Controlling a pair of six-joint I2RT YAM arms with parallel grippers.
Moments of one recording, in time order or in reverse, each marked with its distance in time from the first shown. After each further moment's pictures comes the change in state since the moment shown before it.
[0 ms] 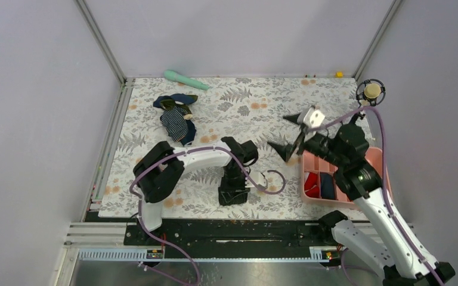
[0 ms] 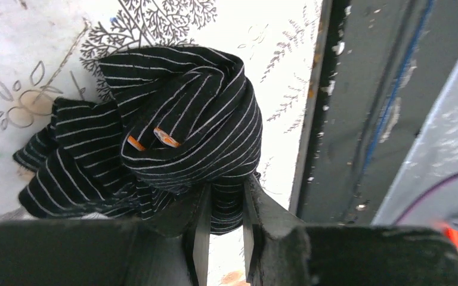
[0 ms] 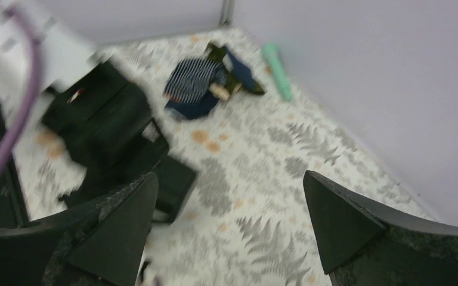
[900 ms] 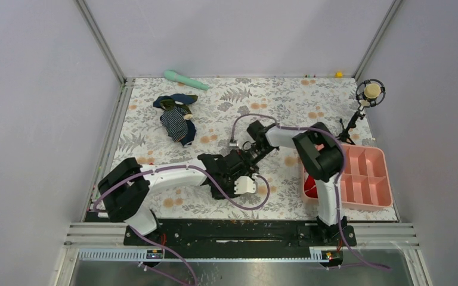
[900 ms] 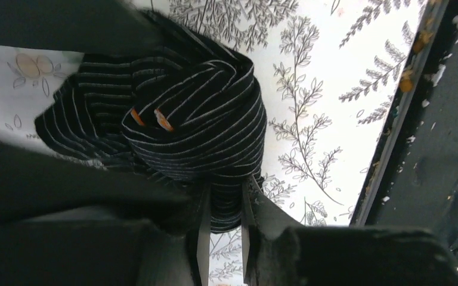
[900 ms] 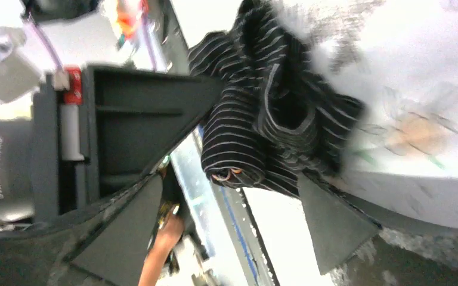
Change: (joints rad) left arm -0.049 -0.285 -0.338 0.342 -0.270 -0.069; right arm 0.192 1.348 0.342 -0.536 -0.658 0.176
